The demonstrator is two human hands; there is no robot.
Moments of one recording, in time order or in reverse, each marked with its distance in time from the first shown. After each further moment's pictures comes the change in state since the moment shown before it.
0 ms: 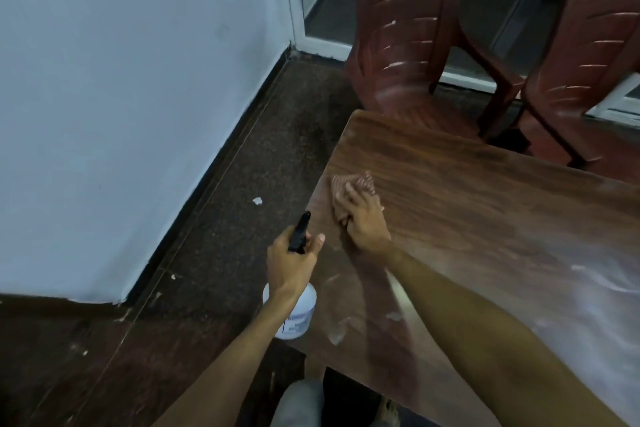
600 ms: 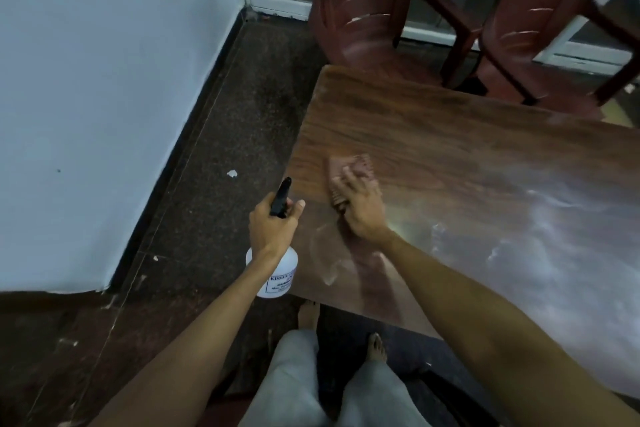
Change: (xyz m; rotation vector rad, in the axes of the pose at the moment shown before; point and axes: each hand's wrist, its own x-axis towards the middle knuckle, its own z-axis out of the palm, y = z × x) left_hand -0.013 -0.024 -0.021 0.076 -0.097 0.019; right_hand -0.095 -0.008 0.018 -0.007 0.046 0.120
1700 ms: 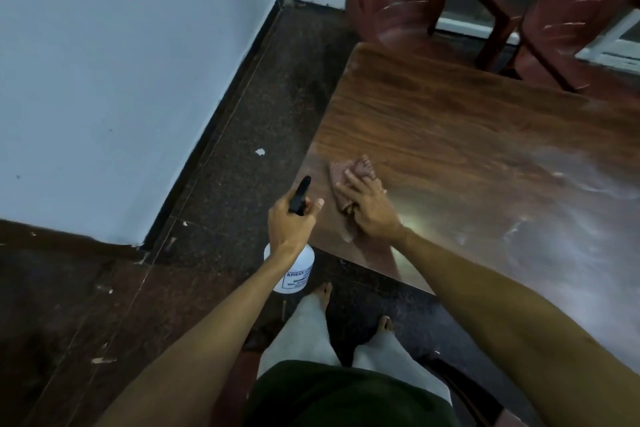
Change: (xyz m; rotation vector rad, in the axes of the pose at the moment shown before) left_hand -0.075 -0.036 -0.025 -0.019 0.028 -0.028; right_hand -0.062 -0.032 0.023 -0.011 -0.149 -0.212
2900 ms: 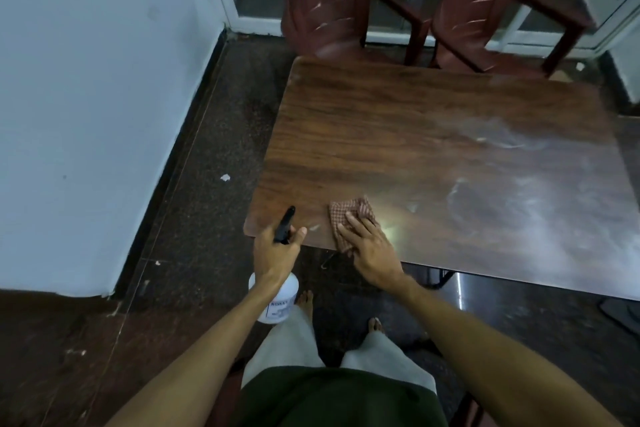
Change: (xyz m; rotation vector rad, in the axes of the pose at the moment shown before) left_hand -0.068 -0.035 0.011 0.045 -0.133 0.067; right_hand -0.155 -0.018 0.038 0.037 0.138 0.268
